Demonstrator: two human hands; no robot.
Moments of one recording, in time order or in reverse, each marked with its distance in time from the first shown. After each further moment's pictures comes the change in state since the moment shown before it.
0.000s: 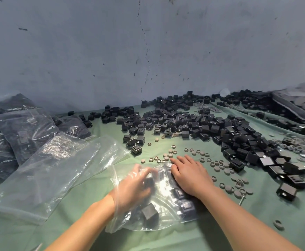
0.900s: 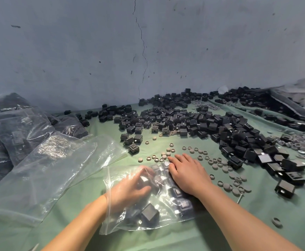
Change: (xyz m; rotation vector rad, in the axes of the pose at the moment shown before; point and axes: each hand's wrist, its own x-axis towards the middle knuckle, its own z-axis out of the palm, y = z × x) left_hand -0.002 -0.007 -0.002 -0.334 -0.174 -0.087; right_hand -0.002 -0.001 -0.001 0.004 0.001 -0.005
